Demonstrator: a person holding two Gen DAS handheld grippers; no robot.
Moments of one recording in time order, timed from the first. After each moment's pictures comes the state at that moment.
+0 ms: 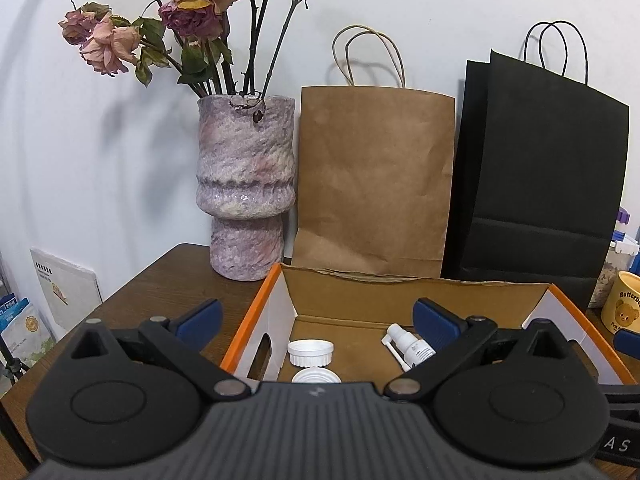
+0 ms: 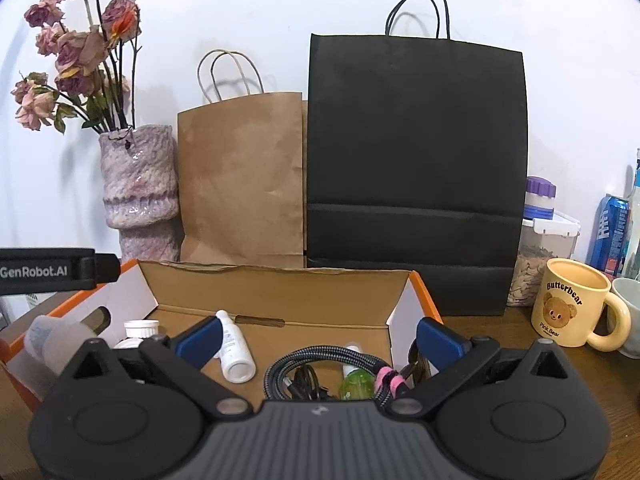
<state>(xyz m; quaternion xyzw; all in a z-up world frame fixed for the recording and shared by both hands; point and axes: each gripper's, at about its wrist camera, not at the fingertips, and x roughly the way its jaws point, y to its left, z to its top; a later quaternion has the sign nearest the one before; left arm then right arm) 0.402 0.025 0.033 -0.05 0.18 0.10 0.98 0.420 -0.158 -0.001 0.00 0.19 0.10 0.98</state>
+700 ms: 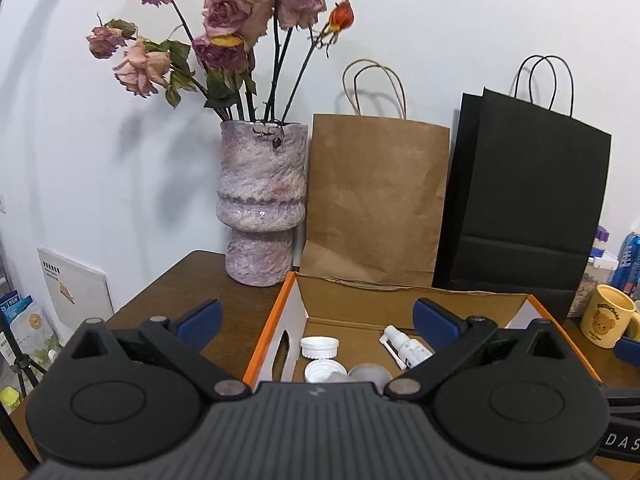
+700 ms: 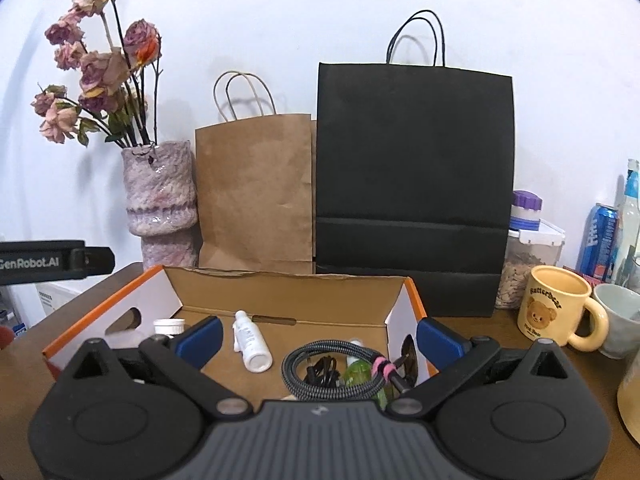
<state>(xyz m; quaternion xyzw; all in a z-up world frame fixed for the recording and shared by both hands) 0.351 0.033 0.057 -0.06 0.17 0.10 0.98 0.375 -0.168 0.025 0.01 0.18 0.11 0.98</state>
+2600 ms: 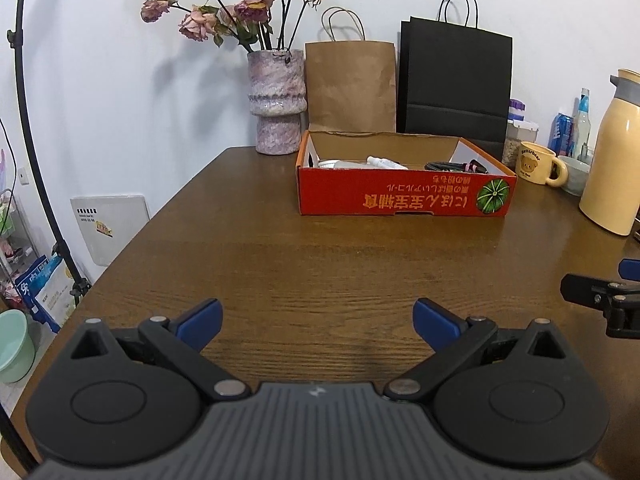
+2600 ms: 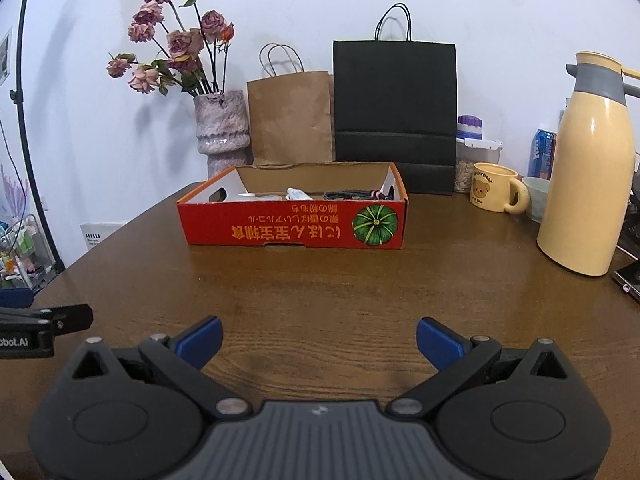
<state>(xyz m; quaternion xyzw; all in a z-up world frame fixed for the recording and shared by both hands) 0.079 0.020 0.015 -0.01 0.27 0.06 0.96 0.108 -0.208 0.014 0.01 0.27 0.13 0.96</state>
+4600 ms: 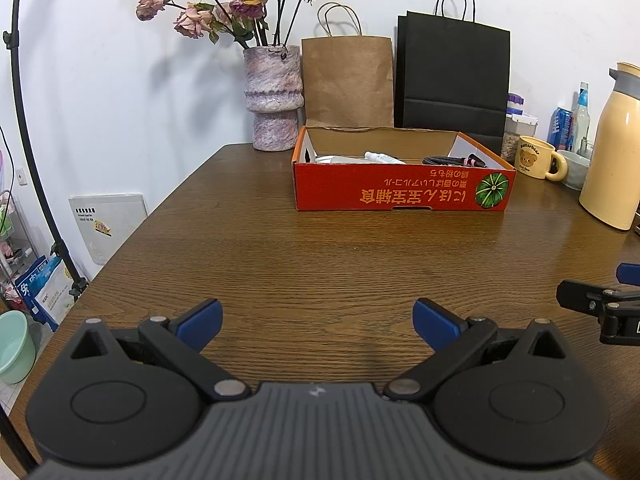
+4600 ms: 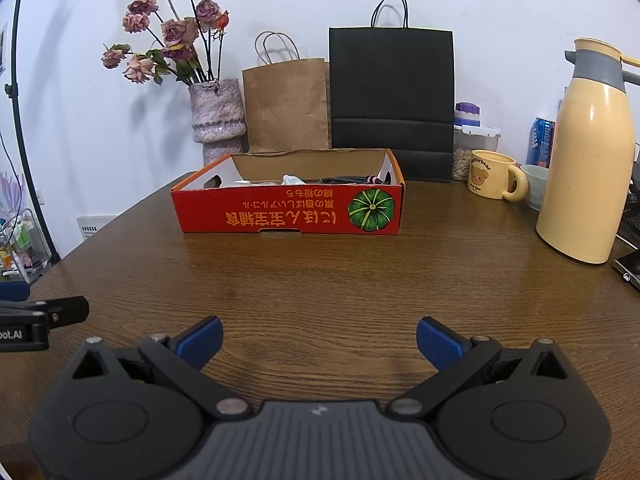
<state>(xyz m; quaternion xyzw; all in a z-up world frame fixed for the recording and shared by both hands) 0.081 0.017 0.012 -0.01 0.28 0.06 0.96 0.111 -0.209 0.011 0.01 0.28 0.13 0.95</state>
